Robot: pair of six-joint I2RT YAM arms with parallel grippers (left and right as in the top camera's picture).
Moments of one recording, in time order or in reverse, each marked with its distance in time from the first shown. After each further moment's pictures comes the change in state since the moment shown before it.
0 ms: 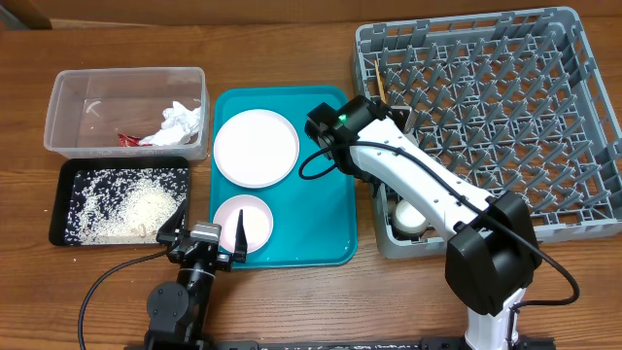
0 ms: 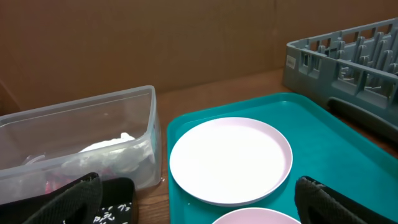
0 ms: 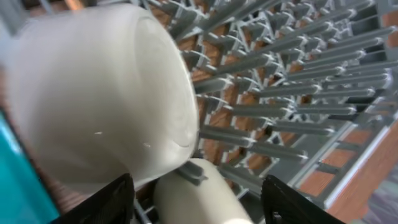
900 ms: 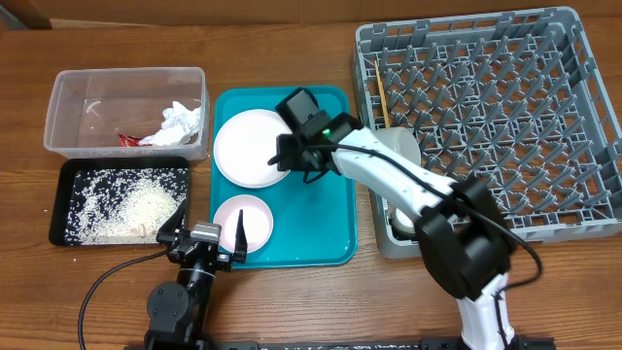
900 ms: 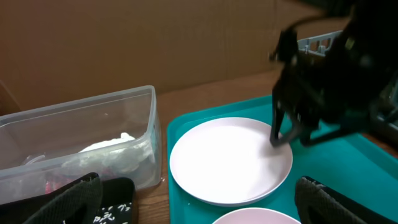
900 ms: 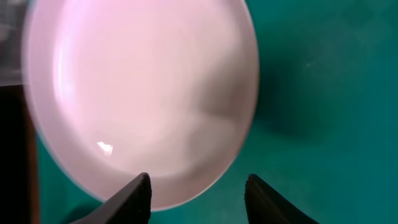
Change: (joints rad) left arm 0.000 0.000 0.000 0.000 0.000 0.000; right arm 0.020 0.142 -0.092 0.889 -0.720 -0.379
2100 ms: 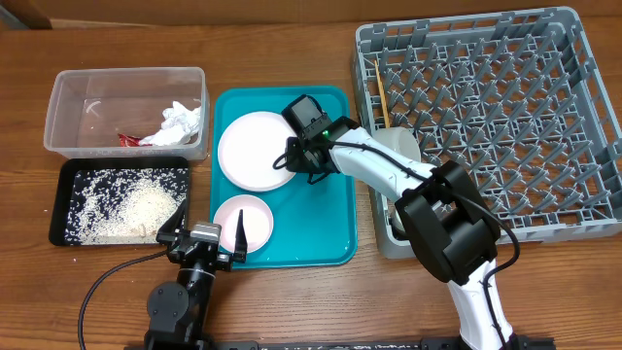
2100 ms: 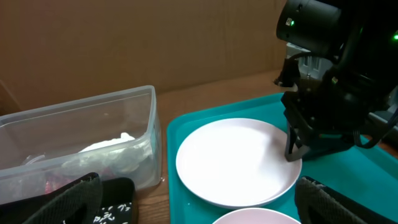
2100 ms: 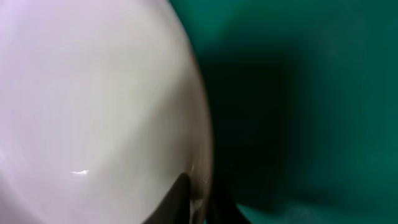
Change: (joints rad) left arm 0.000 0.000 0.000 0.000 0.000 0.000; right arm -0.032 0.084 -0.005 0.048 0.027 0.049
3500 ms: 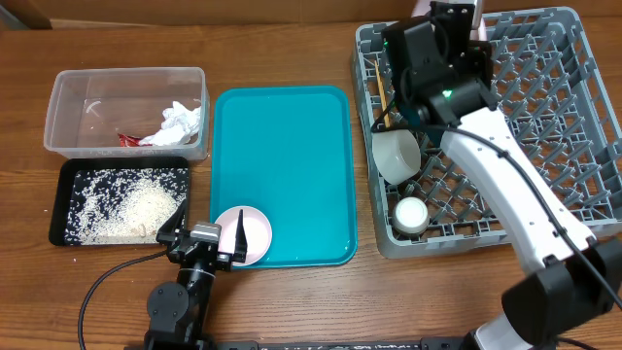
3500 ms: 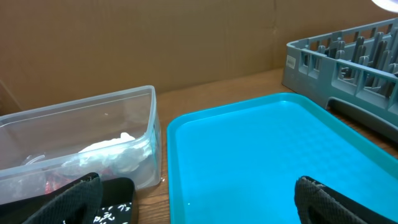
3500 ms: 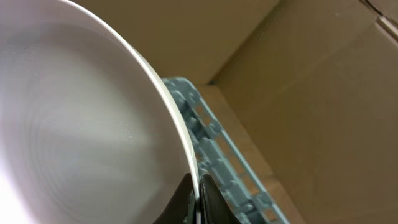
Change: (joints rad) left arm 0.000 0.000 0.000 0.000 0.000 0.000; right arm -0.271 -0.464 0.040 -0.168 1.198 -0.510
